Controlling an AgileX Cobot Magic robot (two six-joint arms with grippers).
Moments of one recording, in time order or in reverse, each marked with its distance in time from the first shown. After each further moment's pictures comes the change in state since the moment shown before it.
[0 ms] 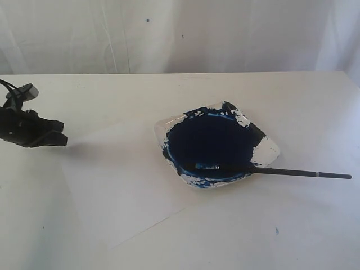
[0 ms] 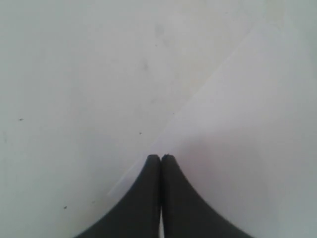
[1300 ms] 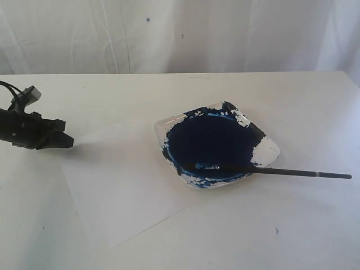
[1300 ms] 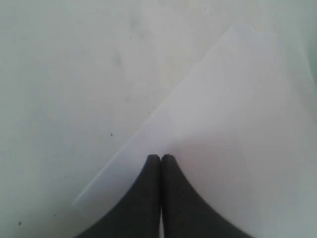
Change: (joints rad) left arm 0.009 0.050 -0.032 -0.045 0.104 -0.004; right arm 0.000 0.000 0.000 0.000 0.000 0.000
